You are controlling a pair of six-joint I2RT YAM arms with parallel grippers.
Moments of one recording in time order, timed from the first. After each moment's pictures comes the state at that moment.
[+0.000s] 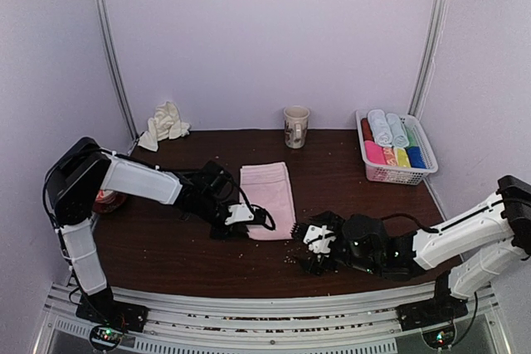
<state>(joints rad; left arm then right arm) -0.75 1.88 1.04 -0.22 0.42 0.89 1.15 1.39 0.44 0.51 0.30 -0.38</state>
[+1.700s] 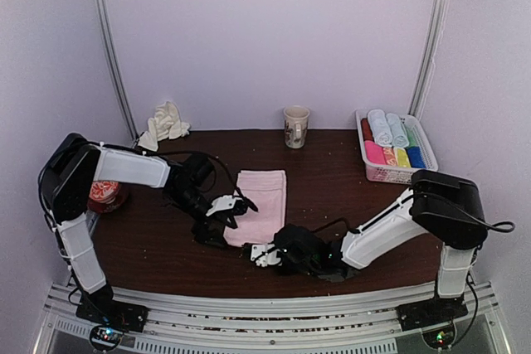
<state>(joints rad) -0.60 1.87 1.12 -0.57 0.71 1.01 1.20 1.94 0.84 0.43 0.42 -0.62</state>
